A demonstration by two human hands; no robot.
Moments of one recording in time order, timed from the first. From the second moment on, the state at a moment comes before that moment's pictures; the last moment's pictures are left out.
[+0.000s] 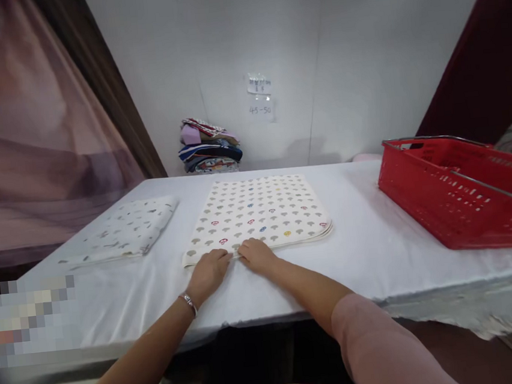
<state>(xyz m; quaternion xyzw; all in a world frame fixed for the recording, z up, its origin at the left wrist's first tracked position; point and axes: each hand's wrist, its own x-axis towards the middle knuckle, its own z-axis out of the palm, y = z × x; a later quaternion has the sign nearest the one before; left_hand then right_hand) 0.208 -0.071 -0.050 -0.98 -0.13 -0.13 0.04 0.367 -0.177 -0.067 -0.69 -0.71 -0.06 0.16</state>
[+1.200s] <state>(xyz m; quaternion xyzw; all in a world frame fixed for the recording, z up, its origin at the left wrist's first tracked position) 0.223 -0.072 -0.034 -0.99 -0.13 -0.05 0.06 0.528 -0.343 -0.063 -0.79 -0.60 -0.12 0.03</state>
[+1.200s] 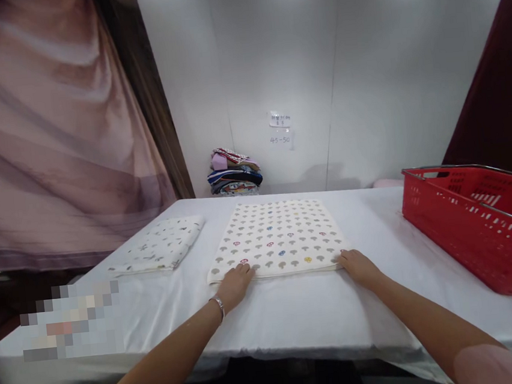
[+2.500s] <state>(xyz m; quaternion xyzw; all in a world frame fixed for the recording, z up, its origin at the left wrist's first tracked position) 0.141 -0.049 -0.049 -0.95 -0.27 -0.16 -0.06 0.389 -0.255 -0.077 -0.69 -0.70 0.11 0.14</state>
